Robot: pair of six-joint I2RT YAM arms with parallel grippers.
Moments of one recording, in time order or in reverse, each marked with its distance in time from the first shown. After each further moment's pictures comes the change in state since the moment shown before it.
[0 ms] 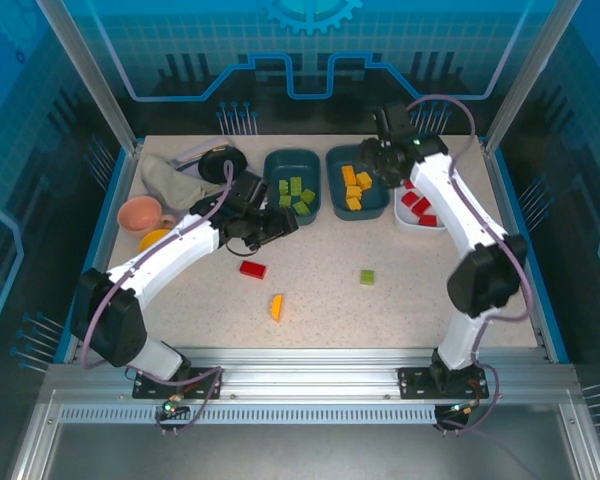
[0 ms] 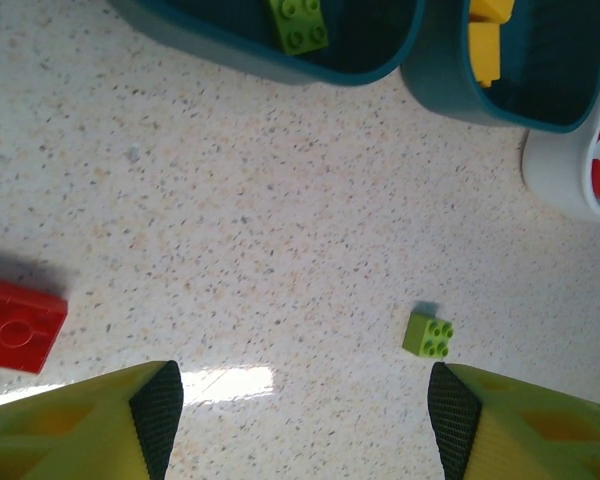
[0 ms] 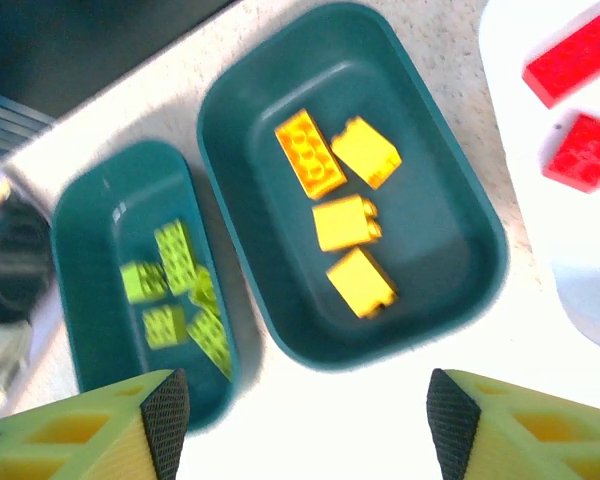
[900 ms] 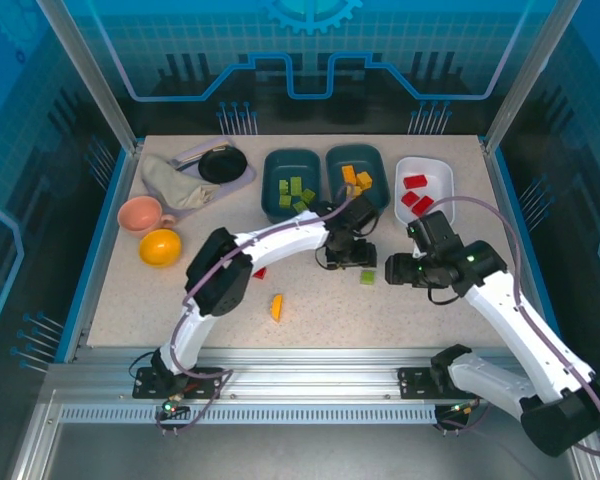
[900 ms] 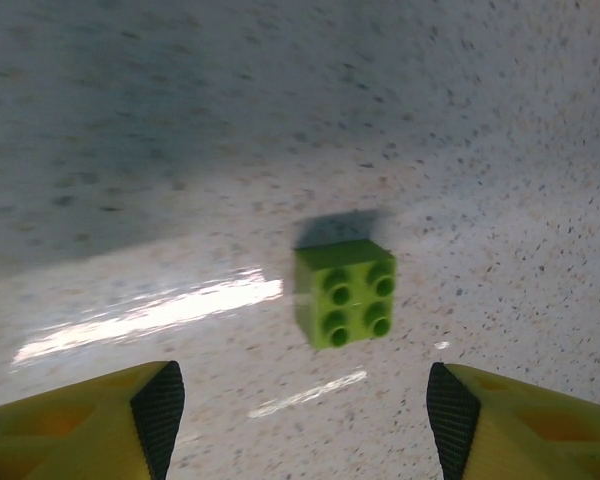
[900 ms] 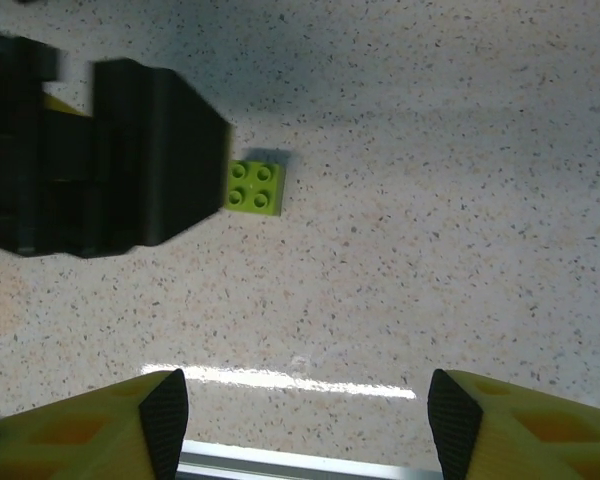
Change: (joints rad) left arm -0.373 0.718 0.658 -0.198 0.018 0.024; right arm 0.084 -0.791 -0.773 -0.212 -0.071 -0.273
